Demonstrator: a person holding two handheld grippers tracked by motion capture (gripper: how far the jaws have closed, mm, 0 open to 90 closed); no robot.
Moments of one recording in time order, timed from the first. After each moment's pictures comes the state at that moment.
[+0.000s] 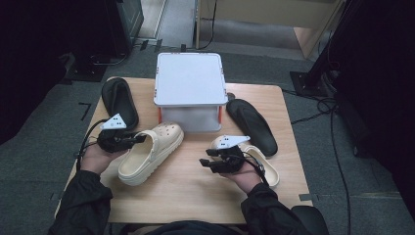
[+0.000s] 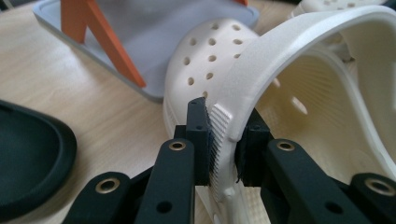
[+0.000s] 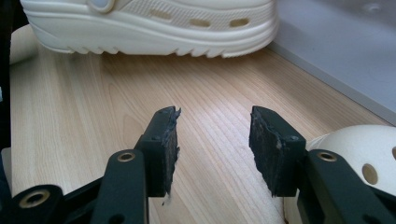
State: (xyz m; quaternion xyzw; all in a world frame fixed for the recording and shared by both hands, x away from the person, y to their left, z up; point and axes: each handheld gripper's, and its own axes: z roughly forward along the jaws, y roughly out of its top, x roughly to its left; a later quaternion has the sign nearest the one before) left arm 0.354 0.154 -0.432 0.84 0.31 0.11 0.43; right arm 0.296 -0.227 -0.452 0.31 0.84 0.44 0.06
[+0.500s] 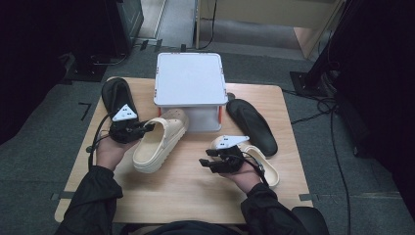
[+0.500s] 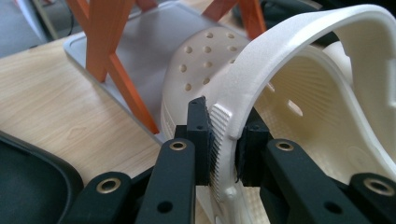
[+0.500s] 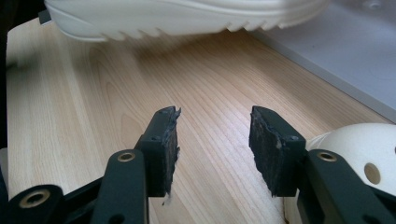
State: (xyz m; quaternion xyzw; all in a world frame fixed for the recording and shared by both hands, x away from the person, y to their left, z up) left arm 0.374 0.119 -0.428 0.81 0.35 0.14 0.44; right arm 0.297 -0.226 -0.454 0.31 0.84 0.44 0.06
